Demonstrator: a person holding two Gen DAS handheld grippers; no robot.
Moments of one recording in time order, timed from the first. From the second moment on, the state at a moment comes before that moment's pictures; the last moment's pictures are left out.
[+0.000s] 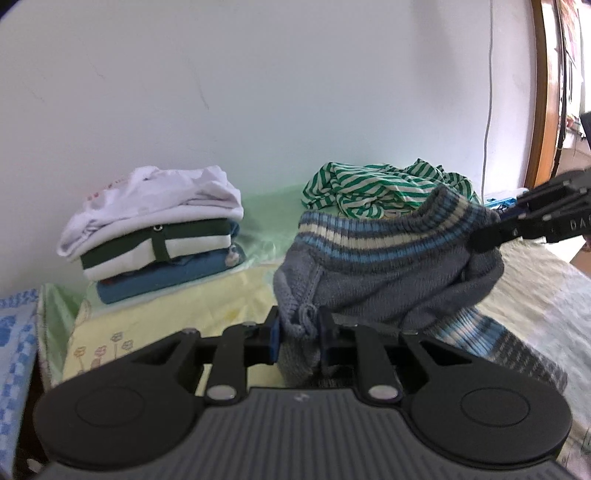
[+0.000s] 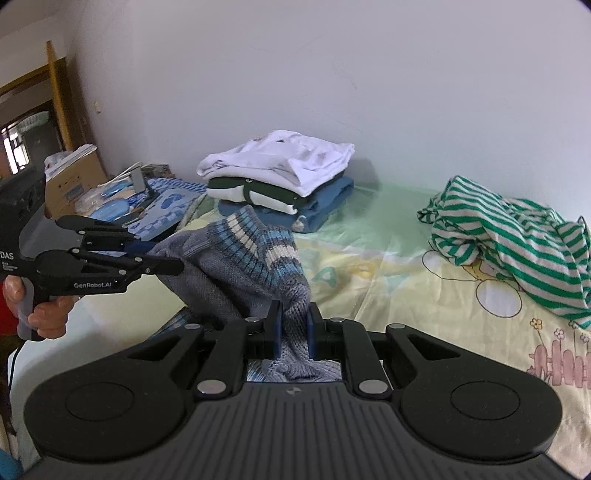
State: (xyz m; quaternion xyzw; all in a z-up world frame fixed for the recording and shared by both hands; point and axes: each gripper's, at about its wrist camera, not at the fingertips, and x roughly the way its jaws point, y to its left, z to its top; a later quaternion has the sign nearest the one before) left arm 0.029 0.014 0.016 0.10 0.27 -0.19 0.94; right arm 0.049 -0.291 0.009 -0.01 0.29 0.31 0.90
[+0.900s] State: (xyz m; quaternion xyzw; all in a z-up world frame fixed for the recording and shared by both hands) left arm -0.059 -0.019 -0.011 0.33 0.22 -0.25 0.88; right arm -0.005 -0.275 -0.015 -0.14 0.32 0.32 0.88
